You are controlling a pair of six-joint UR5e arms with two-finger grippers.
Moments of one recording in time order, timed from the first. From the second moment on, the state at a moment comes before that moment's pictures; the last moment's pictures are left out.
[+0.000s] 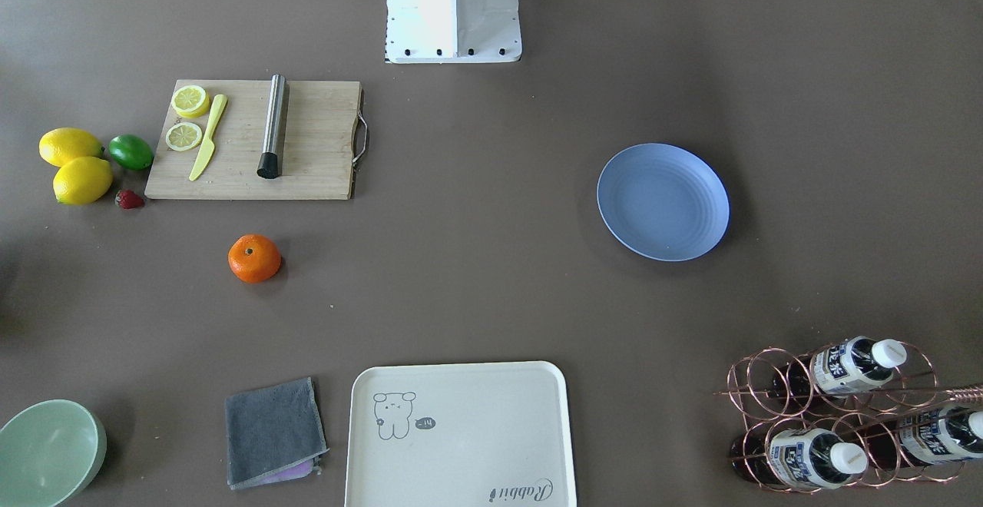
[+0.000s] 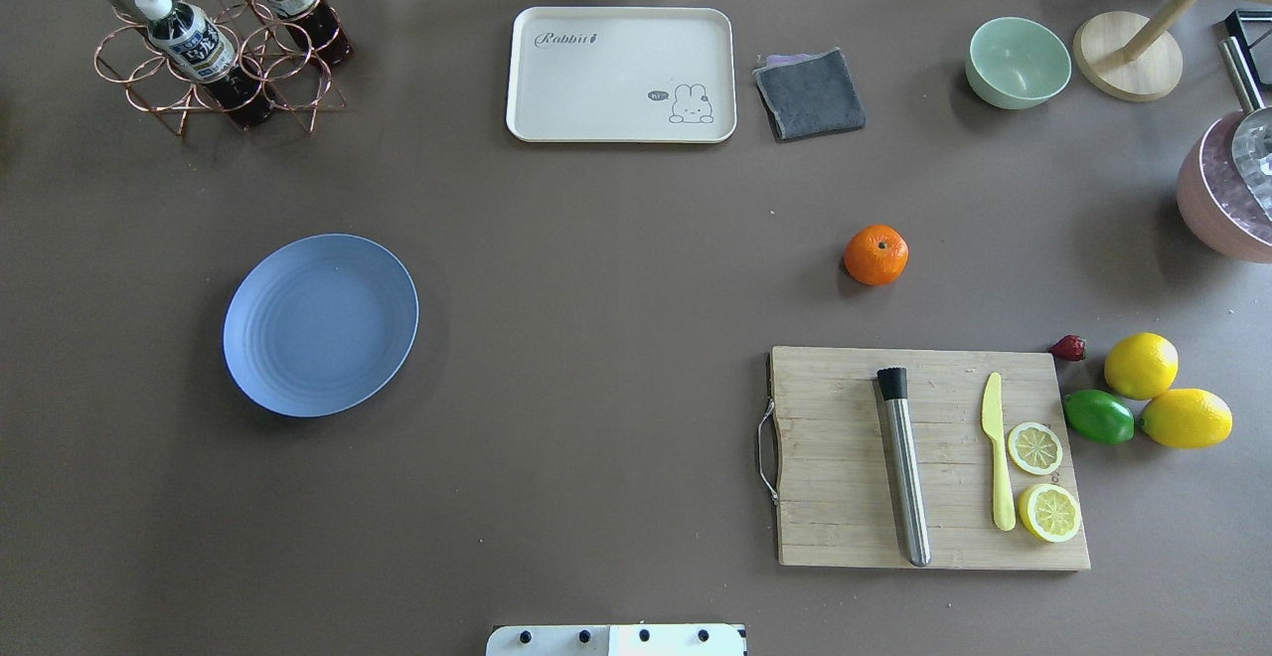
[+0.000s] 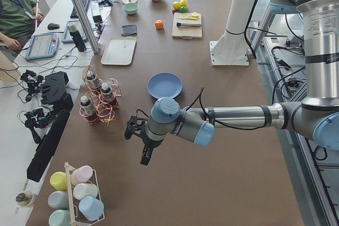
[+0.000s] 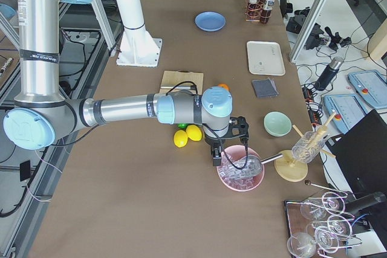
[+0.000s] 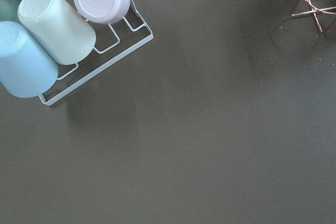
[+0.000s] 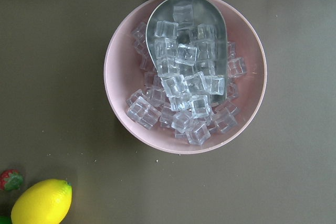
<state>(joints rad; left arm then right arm) -1.59 -1.41 -1.69 -2.02 -2.27 -0.10 1.60 -1.64 1.80 -1.67 2.35 -0.08</state>
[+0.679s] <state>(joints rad) -1.58 -1.41 -1.70 -2.02 -2.27 -0.09 1.60 -1.64 1.80 -1.67 2.36 -0.08</state>
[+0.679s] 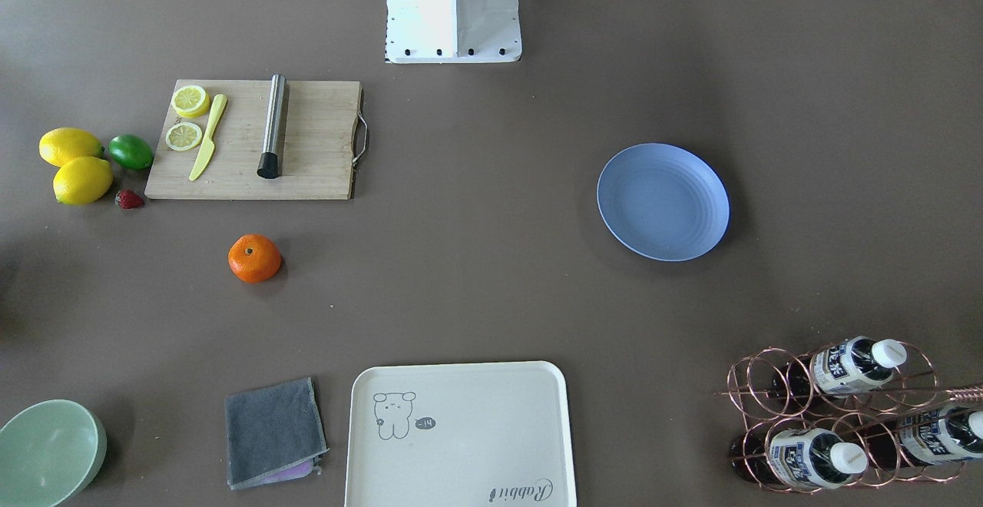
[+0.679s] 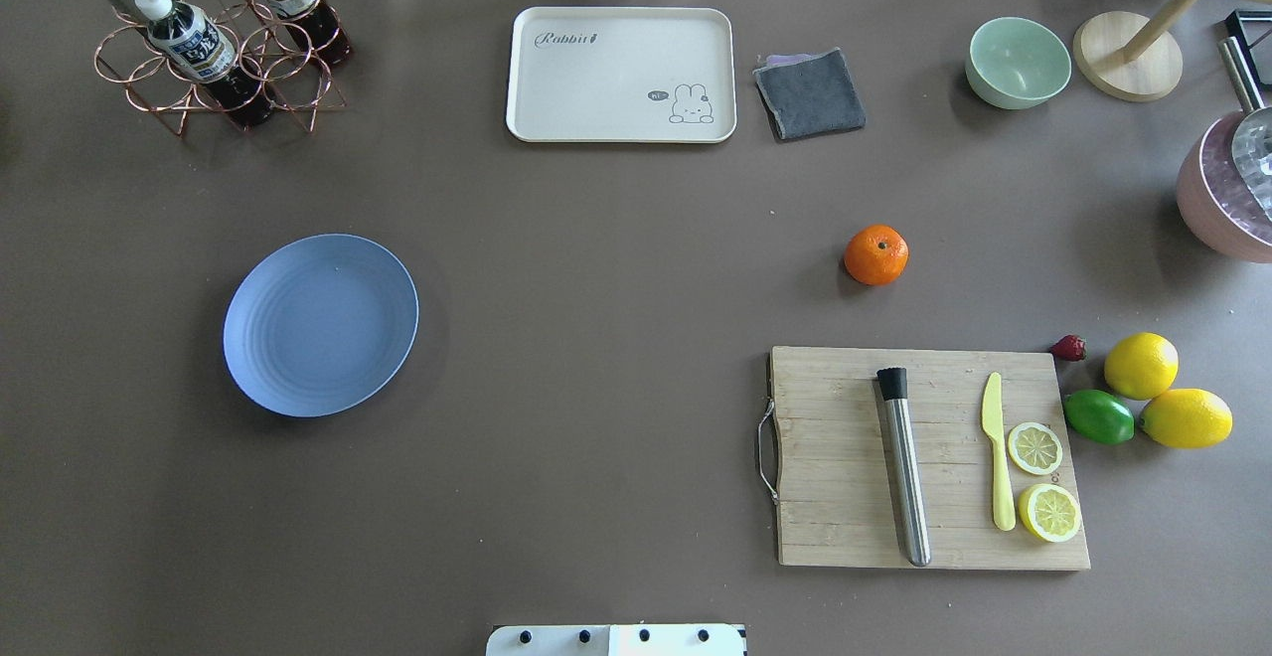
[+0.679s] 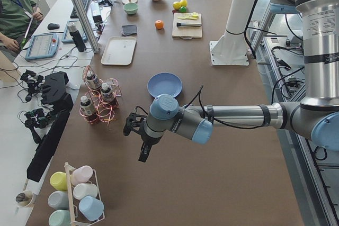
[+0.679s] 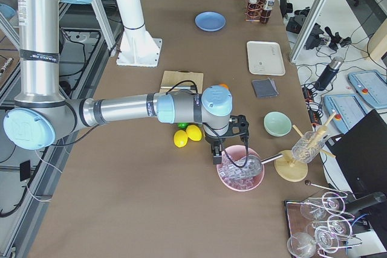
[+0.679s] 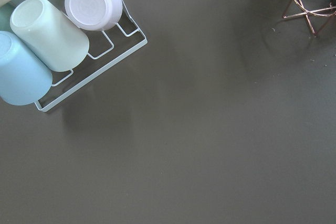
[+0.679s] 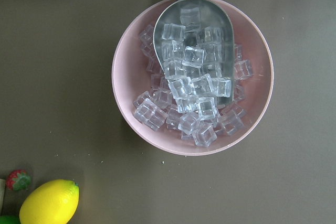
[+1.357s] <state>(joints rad) -1.58 -1.41 -1.70 -2.02 -2.29 -0.10 1.60 -1.63 1.80 -1.67 2.36 -0.08</state>
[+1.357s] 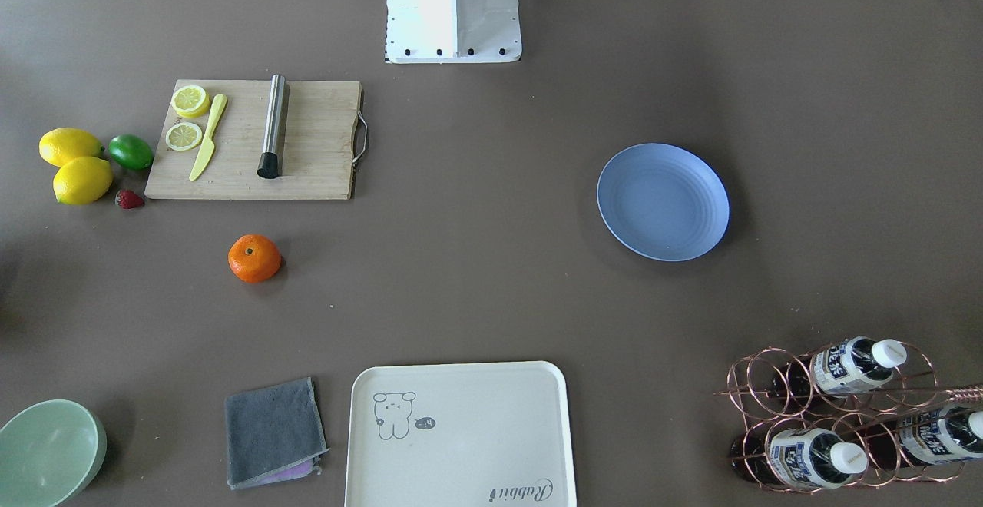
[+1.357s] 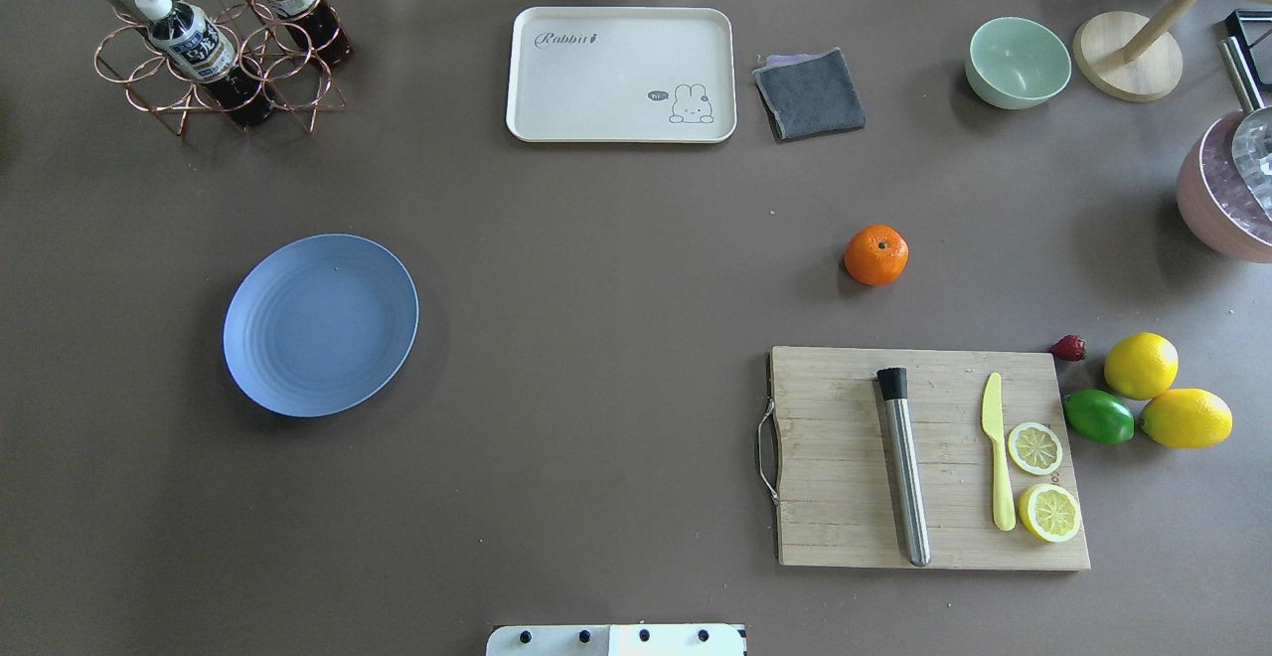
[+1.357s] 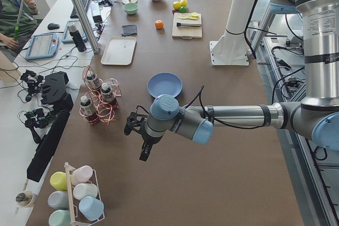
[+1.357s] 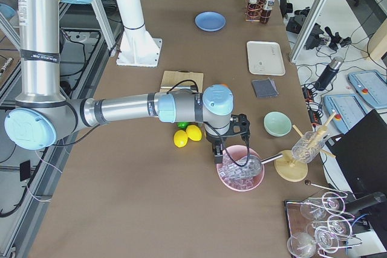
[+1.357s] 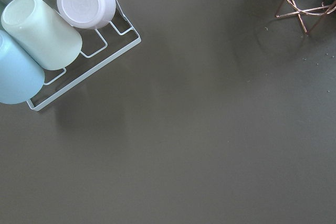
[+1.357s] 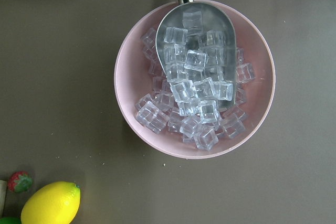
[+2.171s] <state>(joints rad) -1.58 -1.40 -1.70 -2.02 -2.29 -0.11 1.60 -1.64 1.81 -1.67 2.37 -0.08</state>
